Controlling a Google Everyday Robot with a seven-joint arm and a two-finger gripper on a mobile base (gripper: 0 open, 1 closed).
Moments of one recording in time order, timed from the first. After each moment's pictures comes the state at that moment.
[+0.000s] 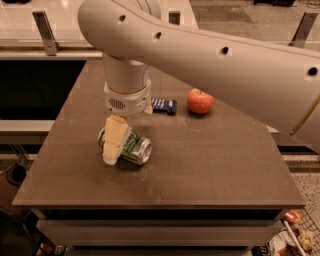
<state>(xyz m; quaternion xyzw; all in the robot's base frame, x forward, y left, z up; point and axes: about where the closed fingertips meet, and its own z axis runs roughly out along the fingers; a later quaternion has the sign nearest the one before) 0.498 0.064 0.848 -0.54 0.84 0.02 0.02</state>
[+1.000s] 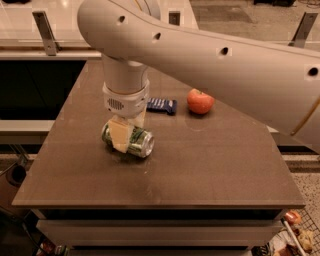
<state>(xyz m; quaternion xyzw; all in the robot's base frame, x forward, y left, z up) 0.500 0.068 0.849 -0.54 0.84 0.02 0.03</state>
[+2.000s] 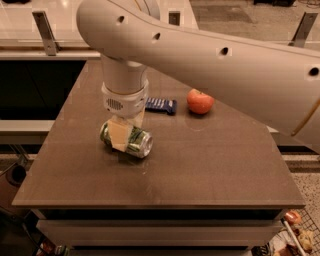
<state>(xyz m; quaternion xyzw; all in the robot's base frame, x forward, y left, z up) 0.500 0.070 0.849 -0.54 0.84 0.02 0.04</state>
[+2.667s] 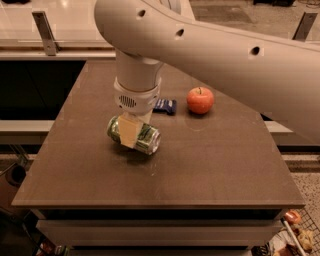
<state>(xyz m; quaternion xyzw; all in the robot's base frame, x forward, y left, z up) 0.500 0.052 0.862 -0.55 0.83 0.02 0.07</state>
